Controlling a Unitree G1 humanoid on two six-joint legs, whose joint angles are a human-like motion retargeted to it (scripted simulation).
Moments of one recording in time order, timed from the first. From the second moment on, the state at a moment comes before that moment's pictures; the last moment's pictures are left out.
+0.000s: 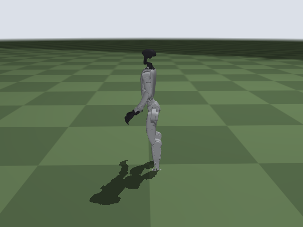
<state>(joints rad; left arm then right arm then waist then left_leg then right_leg) 0.23 0.39 -0.41 0.70 0.35 -0.15 0.25 -0.01 -0.32 0.45 1.23 -0.49 -0.02 -0.32 -0.09 0.04 -0.52 -0.39 0.00 0.13 -0.06 -0.15 -0.02 -0.42 0.02 -0.01 -0.07 -0.07 0.10</state>
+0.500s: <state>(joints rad) 0.03 0.46 0.16 -0.16 -0.17 -0.34 0.61 -0.04 -0.36 0.26 0.43 -0.11 -0.24 -0.45 -0.02 0.04 -0.41 -0.41 0.08 0.12 0.45 -0.47 -0.02 -0.25 0.08 0.00 0.00 -0.19 0.09</state>
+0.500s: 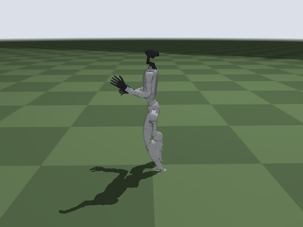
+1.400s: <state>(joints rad) 0.05 0.28 -0.16 -0.25 -0.75 -0.26 0.08 0.08 -0.31 0.23 0.49 0.23 -0.03 -0.26 0.03 0.10 -0.24 -0.28 0.12 0.09 0.71 -0.63 0.01 -0.17 0.11 -0.03 0.36 -0.41 0.07</state>
